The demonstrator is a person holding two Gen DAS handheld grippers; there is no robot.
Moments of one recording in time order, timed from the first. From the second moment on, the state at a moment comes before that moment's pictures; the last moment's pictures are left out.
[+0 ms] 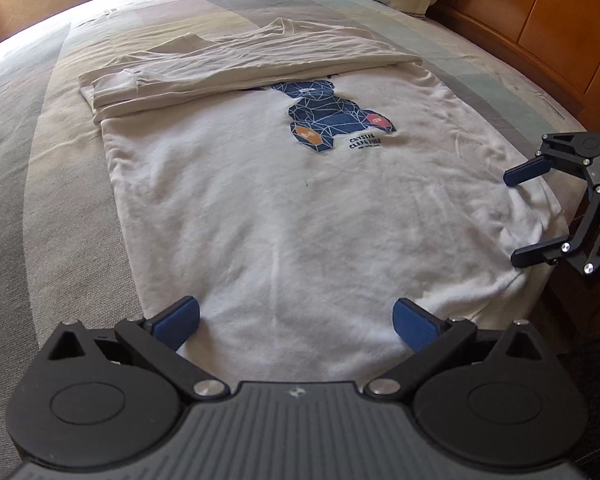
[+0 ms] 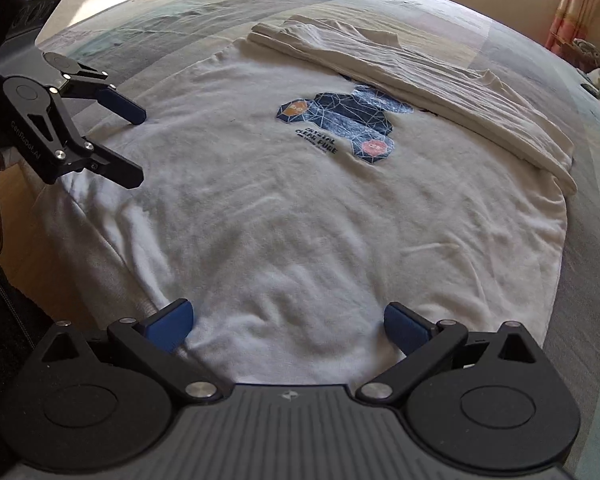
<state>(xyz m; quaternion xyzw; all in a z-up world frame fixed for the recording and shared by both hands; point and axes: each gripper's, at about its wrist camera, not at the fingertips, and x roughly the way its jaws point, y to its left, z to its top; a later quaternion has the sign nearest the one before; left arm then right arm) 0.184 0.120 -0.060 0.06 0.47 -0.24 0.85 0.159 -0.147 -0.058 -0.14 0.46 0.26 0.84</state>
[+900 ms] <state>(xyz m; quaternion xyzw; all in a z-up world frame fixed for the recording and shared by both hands) 0.295 0.114 -0.053 0.05 0.43 -0.24 0.87 0.174 -0.156 -0.064 -0.04 0.47 0.10 0.88</state>
